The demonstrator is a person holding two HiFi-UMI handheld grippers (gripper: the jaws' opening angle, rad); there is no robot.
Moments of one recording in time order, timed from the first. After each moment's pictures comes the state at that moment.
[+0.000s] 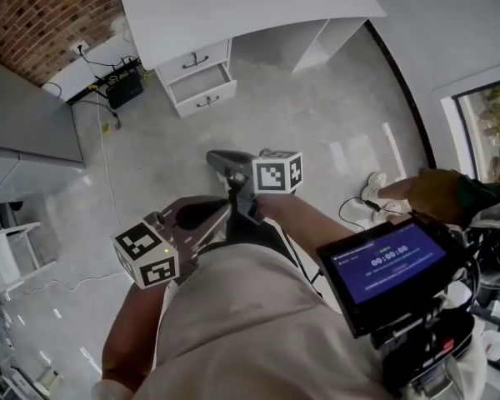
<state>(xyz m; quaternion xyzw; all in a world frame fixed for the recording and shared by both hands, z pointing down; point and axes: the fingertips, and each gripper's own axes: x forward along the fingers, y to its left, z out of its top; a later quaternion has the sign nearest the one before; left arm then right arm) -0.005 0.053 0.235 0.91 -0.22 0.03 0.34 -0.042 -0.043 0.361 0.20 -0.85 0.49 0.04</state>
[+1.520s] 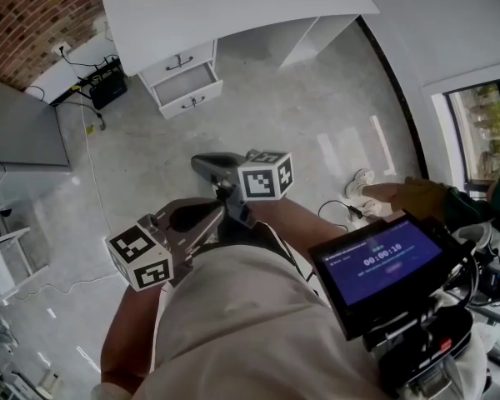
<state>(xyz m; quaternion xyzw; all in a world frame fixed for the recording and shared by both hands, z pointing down) -0.005 0.053 0.262 0.92 -0.20 0.03 0.35 -0.056 -0.033 0.358 0.18 -0.87 0.45 0.05</state>
